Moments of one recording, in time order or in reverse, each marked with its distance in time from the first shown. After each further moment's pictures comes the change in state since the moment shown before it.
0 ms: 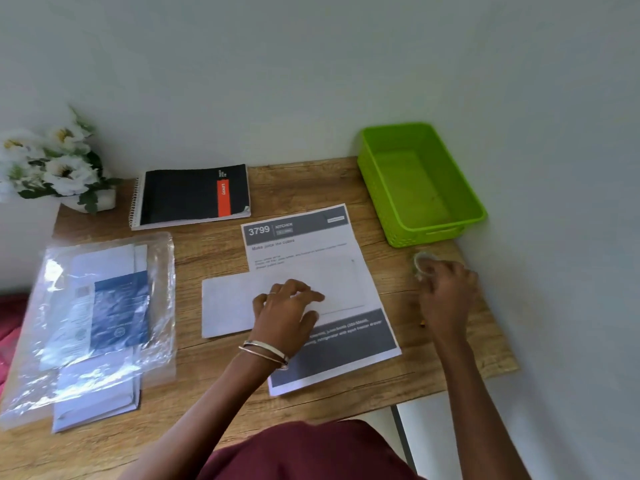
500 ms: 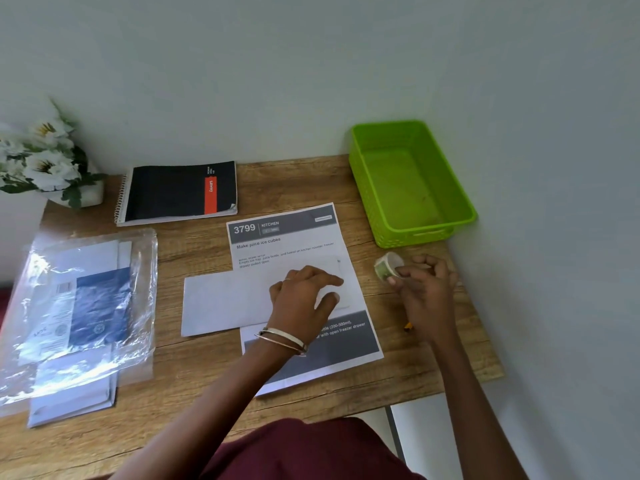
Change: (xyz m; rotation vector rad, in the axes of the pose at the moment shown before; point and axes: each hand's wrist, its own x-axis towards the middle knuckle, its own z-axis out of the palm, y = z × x) left_hand 0.025 0.052 0.013 -0.203 0.136 0.021; right_hand 0.003 0.010 -0.006 0.478 -0.157 -0.101
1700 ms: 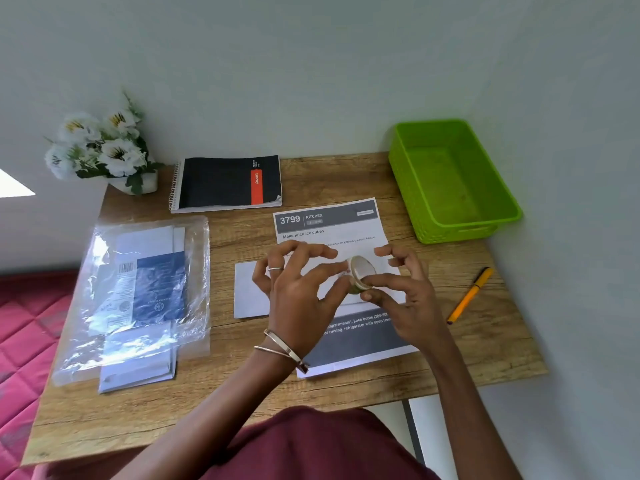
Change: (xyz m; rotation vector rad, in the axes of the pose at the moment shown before) left_hand -0.038 -0.017 -0.069 0.079 0.542 0.153; right_hand -0.039 -0.089 0.044 0.287 -0.278 -0.265
